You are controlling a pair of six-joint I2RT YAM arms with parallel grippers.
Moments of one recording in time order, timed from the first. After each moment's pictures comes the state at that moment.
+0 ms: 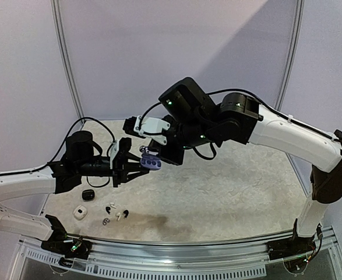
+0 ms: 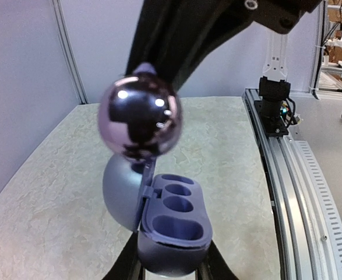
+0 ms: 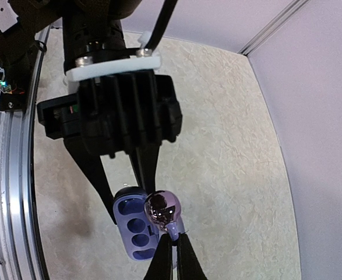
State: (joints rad) left arm -0.70 1.12 0.57 0.32 0.66 0.26; right arm 1.21 1.84 1.99 -0.84 0.15 -0.39
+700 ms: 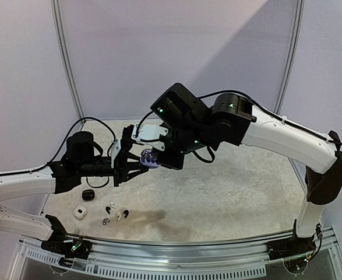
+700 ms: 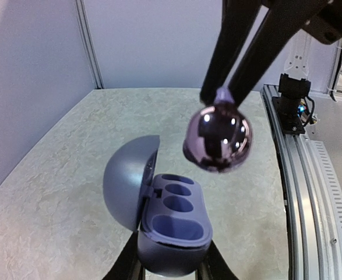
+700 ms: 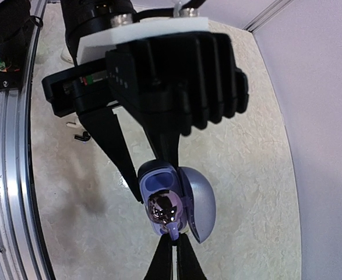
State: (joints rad) left arm -0.70 1.12 0.57 0.29 0.57 0.24; right arm 1.24 1.89 2.07 -0.97 0.23 -0.37
